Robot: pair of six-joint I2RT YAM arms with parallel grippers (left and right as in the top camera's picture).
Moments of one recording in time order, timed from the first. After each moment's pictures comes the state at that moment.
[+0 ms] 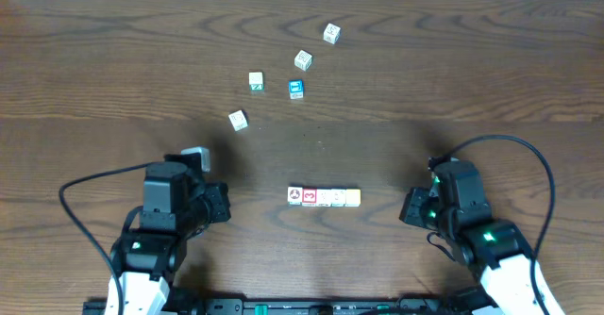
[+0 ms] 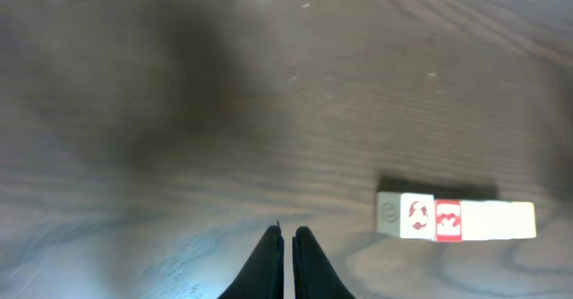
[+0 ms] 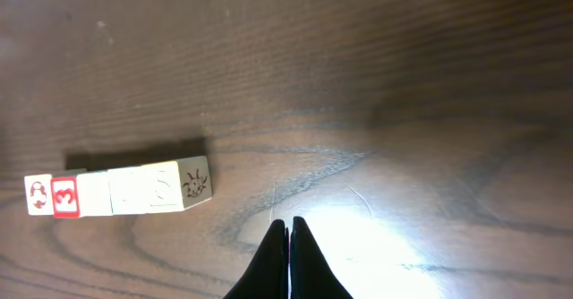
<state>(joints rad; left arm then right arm) -0.12 0.82 0.48 -0.54 0.26 -0.35 0.29 0.93 0.52 -0.62 -0.11 0.57</state>
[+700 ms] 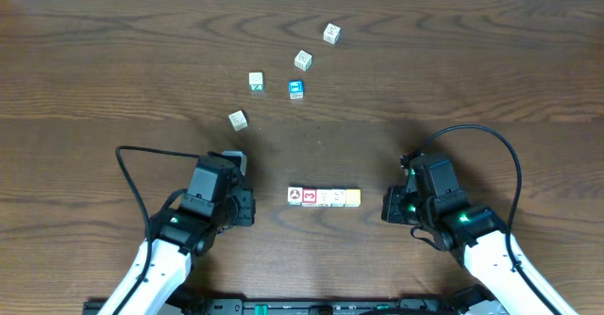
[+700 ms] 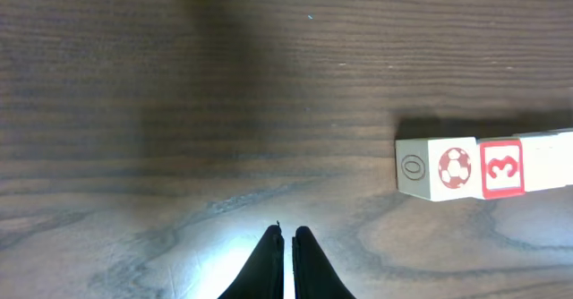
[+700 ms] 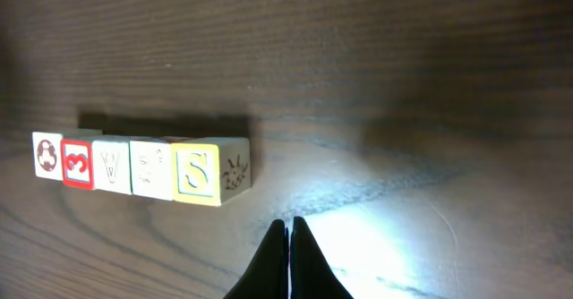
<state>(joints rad) -0.36 1.04 0.48 -0.48 0.13 -0.34 0.39 1.09 0.52 -0.50 -0.18 0.54</state>
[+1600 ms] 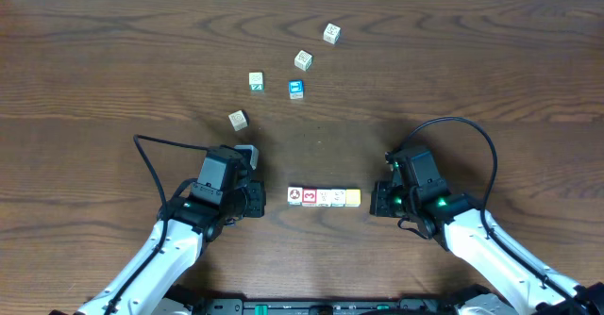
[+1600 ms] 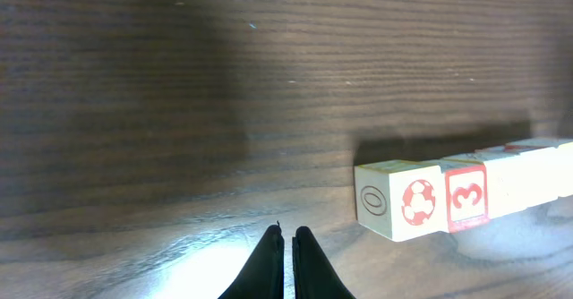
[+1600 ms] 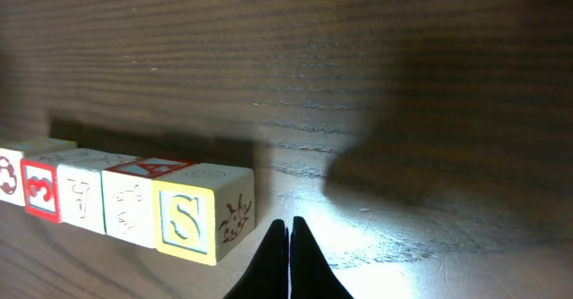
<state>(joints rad) -0.36 1.20 0.48 -0.31 0.25 -0.37 0.41 1.30 0.52 -0.33 -0.21 0.54</state>
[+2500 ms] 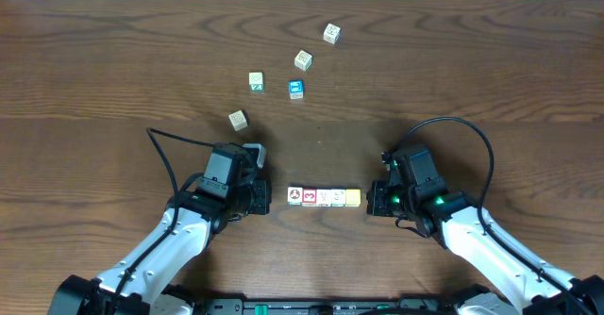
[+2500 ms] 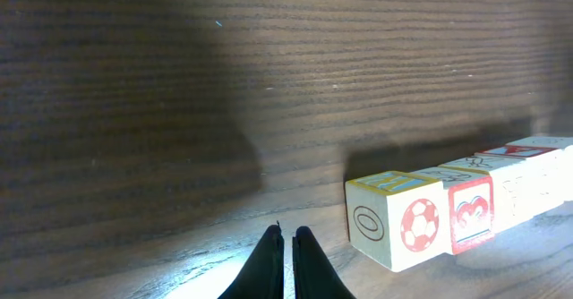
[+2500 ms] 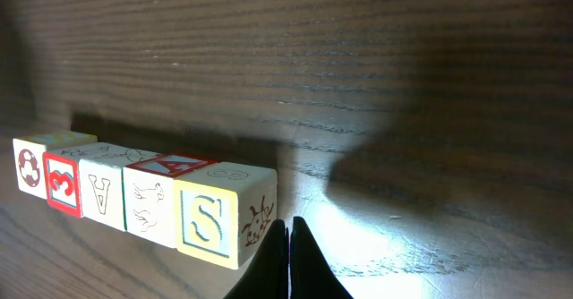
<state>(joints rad) -0.36 1.32 0.48 -0.20 0.31 -0.35 0.41 1.32 0.52 -0.30 -0.26 0.54</state>
